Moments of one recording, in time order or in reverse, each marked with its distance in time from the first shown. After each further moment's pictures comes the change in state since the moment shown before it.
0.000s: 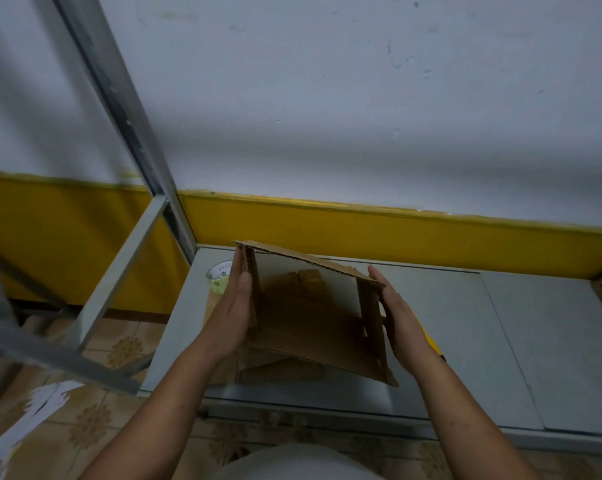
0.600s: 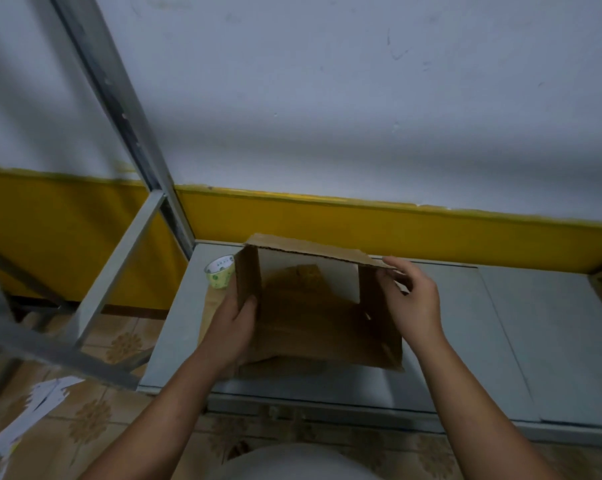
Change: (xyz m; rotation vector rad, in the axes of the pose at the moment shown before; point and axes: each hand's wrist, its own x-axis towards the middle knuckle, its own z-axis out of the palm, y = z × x) left_hand -0.015 -0.020 0.005 0.059 0.011 -0.005; right_hand 0.003 -0.026 -0.003 -0.352 0.438 -0.262
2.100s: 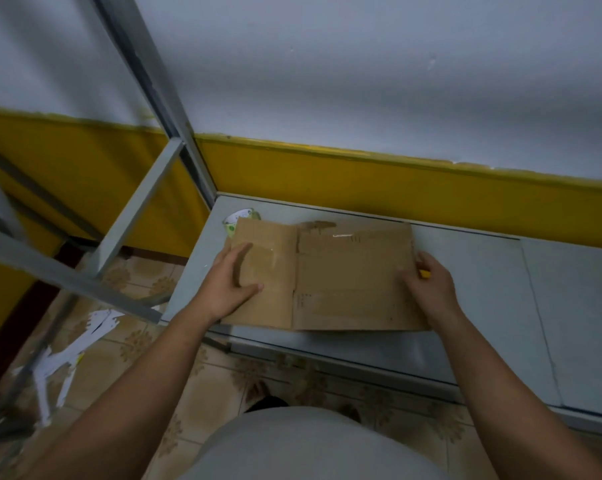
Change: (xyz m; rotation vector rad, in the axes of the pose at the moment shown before) left_hand 0.004 -0.061 -0.015 0.422 0.000 -0.131; right_hand 0.010 0.087 -0.018 -0.011 -0.206 0.284
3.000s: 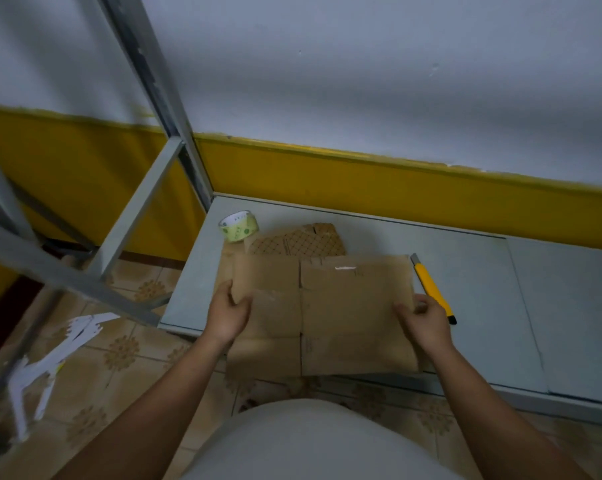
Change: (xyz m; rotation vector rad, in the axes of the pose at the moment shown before) left_hand -0.022 -0.038 0.040 -0.379 0.101 -0.373; right_hand -0.030 0.077 0.023 -0.228 0.094 0.250
